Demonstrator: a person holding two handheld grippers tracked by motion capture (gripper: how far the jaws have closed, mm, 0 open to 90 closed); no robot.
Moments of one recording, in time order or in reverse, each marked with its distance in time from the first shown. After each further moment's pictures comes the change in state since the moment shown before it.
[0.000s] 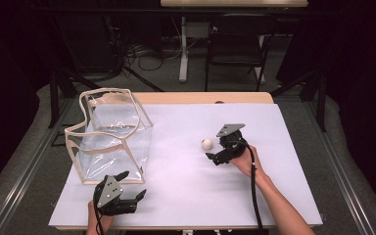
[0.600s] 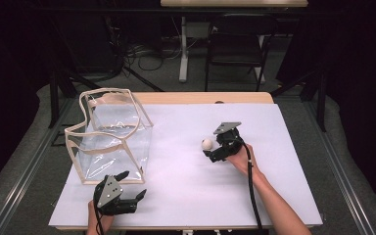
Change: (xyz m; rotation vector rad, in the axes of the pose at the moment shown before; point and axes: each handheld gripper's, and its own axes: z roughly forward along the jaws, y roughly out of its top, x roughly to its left) left arm 0.000 0.000 0.000 0.000 0.000 -0.001; right arm -0.006 0.002 0.018 -0.002 -0.014 0.034
